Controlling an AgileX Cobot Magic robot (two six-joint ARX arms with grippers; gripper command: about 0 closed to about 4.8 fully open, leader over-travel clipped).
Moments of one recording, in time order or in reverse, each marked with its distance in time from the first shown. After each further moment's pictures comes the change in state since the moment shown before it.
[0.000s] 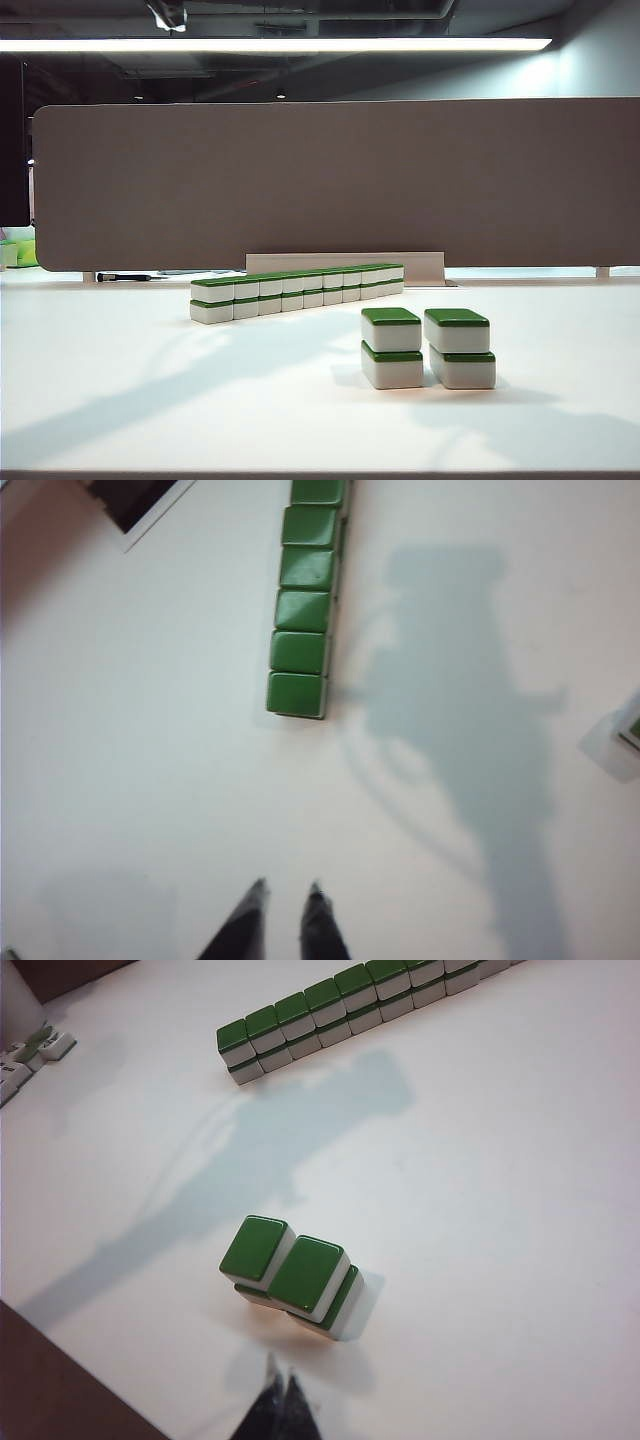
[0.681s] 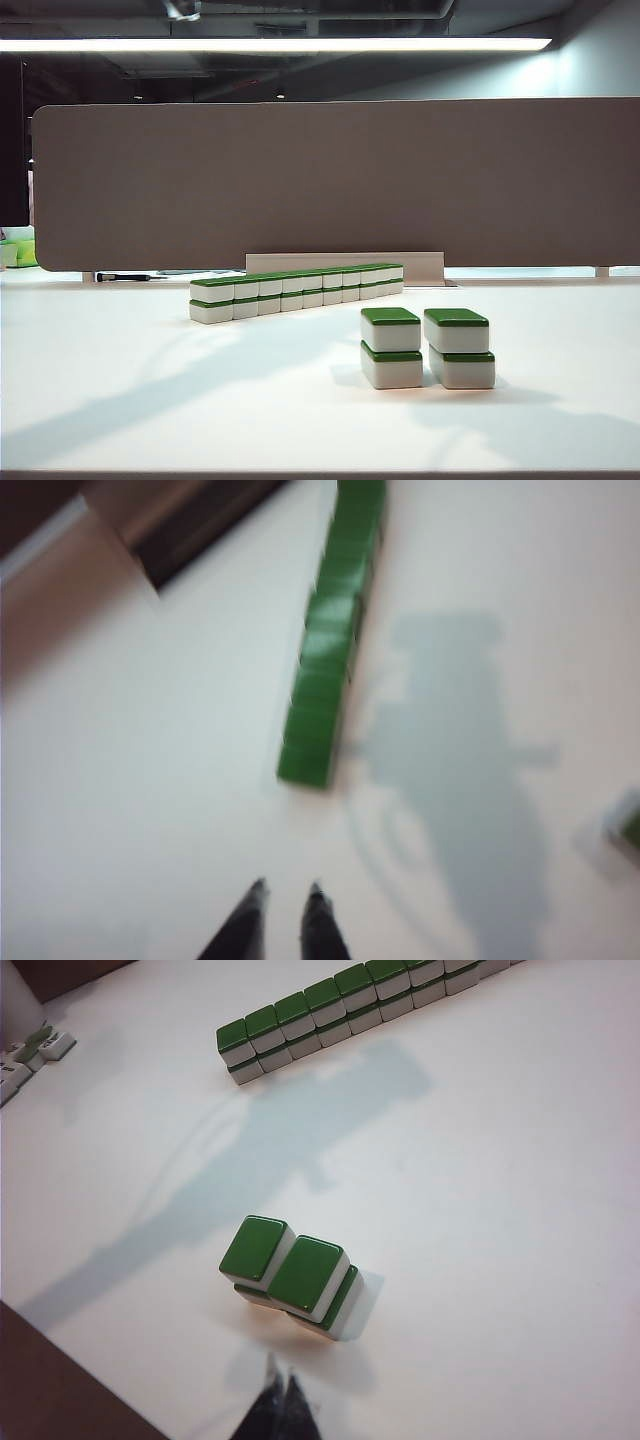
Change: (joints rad) left arm -0.001 -0.010 0.000 0.120 0.000 -0.076; right arm 0.000 0.000 0.000 0.000 0.000 0.000
